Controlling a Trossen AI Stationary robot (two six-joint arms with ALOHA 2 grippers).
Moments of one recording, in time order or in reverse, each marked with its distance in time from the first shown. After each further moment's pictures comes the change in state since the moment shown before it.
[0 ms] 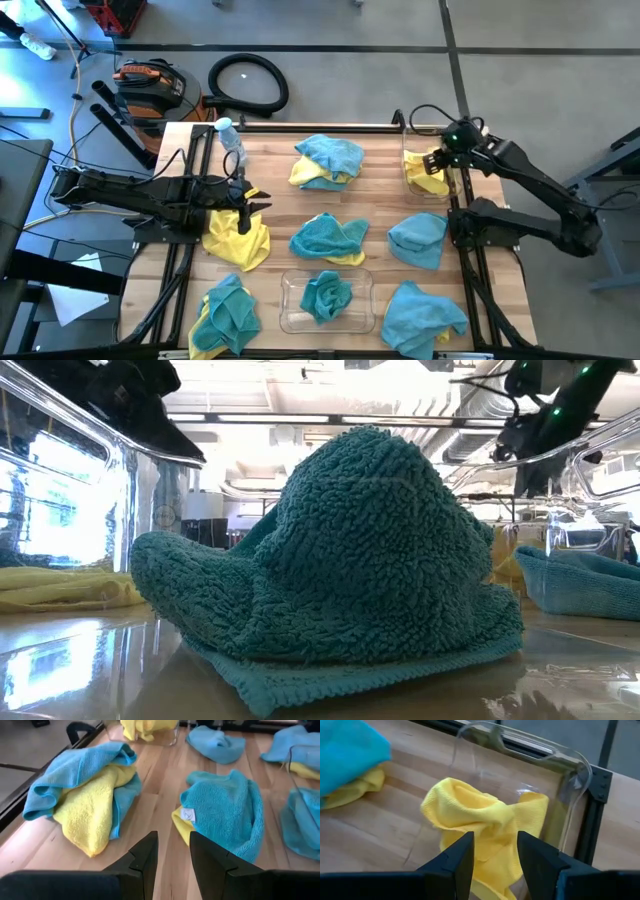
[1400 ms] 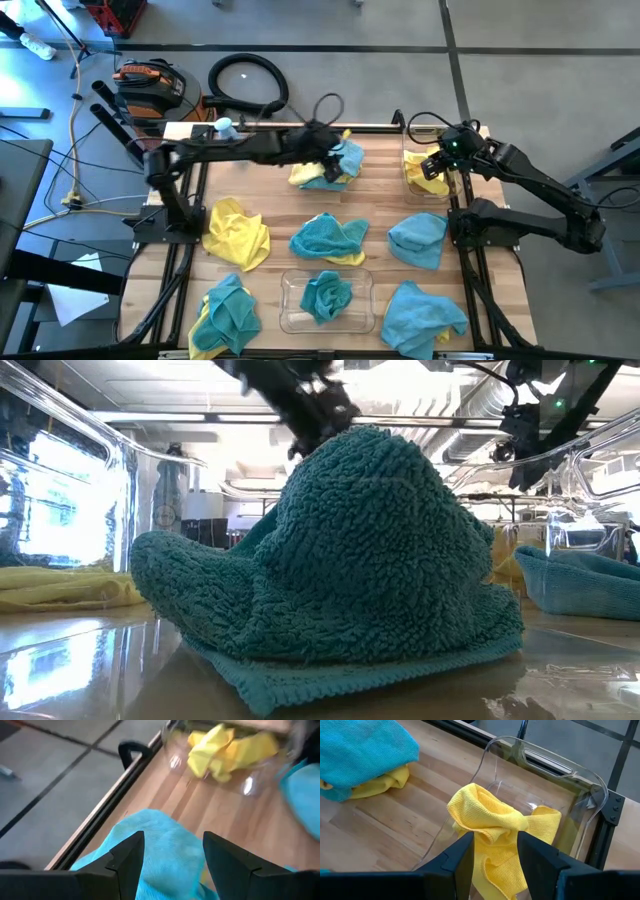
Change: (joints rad) left arm 0.306 1.047 1.021 -0.158 -0.017 0.049; right arm 0.109 -0.029 0.000 0.022 0.033 -0.026
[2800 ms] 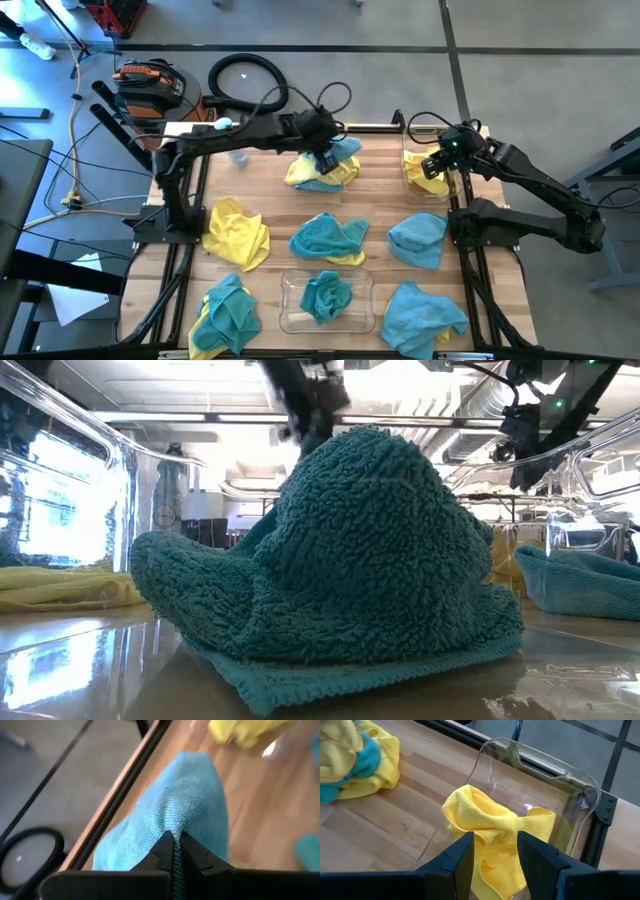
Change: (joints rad) left arm 0.014 0.035 0.270 -0.424 -0.031 0.019; right arm 0.001 0.000 0.000 0.000 0.027 0.000
